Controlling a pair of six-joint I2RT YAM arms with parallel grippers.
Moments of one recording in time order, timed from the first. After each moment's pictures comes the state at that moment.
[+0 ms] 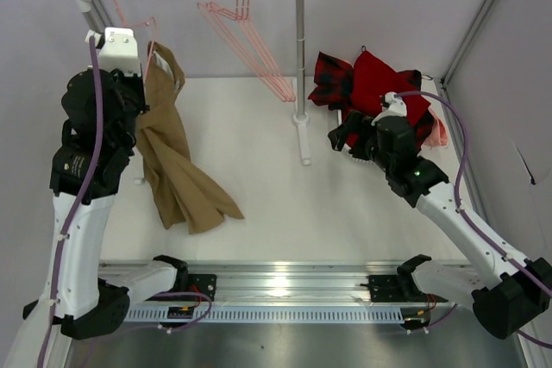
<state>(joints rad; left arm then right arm) -0.31 1.10 1.75 -0.72 -0.52 0.23 0.49 1.07 0.98 -0.28 0.12 0.61</state>
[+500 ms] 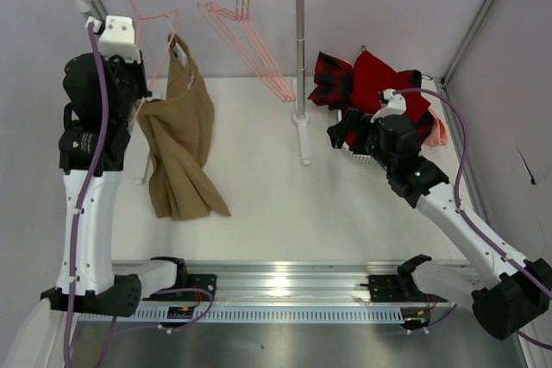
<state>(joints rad) -0.08 1.17 1.72 -0.62 -0.15 0.18 0.48 1.07 0.96 -0.18 0.08 0.50</state>
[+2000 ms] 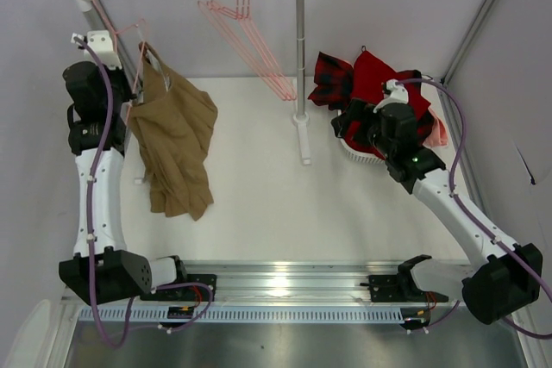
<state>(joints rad) 0.22 1.27 1.45 -0.32 0.01 0.11 0.40 1.17 1.01 -0.17 0.04 0.52</state>
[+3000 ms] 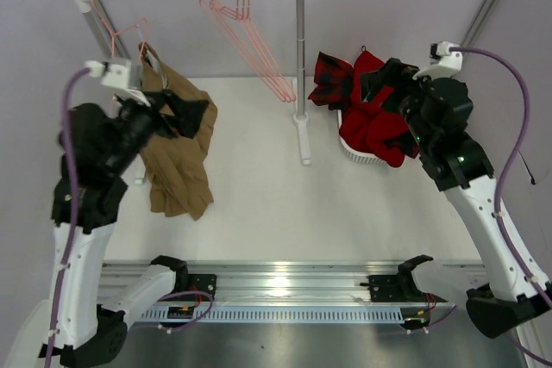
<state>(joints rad) -0.22 0.93 1.58 -0.59 0.21 -0.20 0.38 1.12 1.41 -0.35 0.17 0.41</state>
